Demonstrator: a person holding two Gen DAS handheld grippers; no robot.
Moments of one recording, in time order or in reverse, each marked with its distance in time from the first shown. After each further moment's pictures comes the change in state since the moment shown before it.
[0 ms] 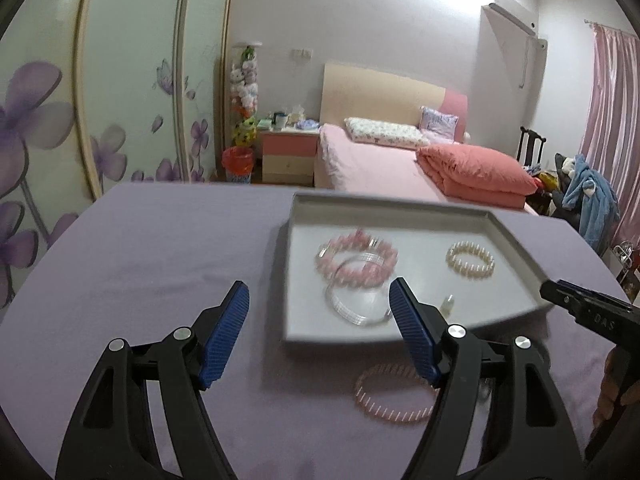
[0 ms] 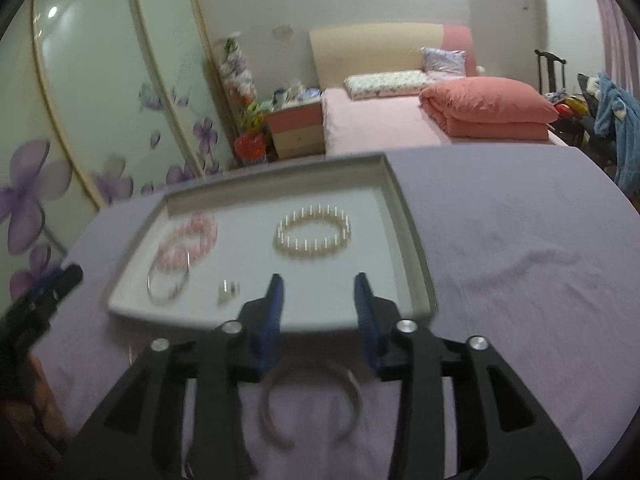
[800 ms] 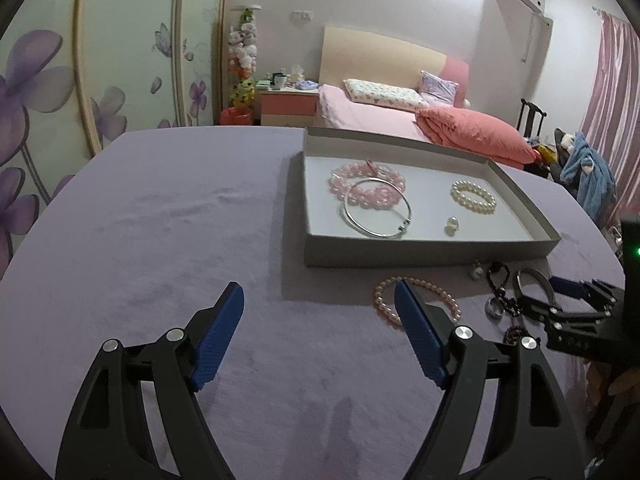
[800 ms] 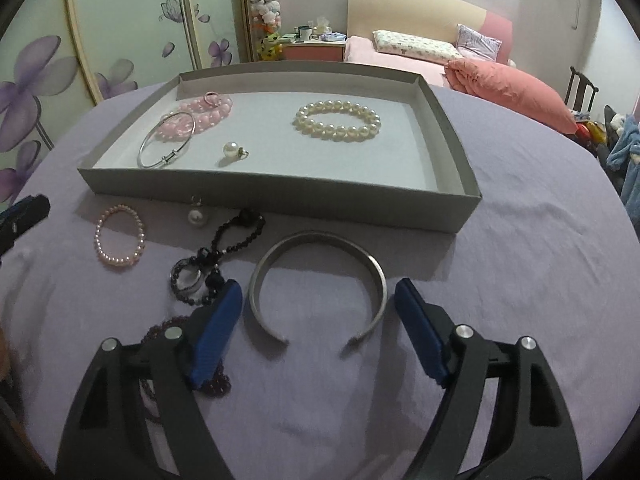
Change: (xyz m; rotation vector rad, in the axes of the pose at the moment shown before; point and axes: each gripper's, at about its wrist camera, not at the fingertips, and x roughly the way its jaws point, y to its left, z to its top) left arm -0.008 0.010 -0.037 0.006 0.133 -0.024; right arm 0.023 0.024 -0.043 -0.168 0.180 -0.062
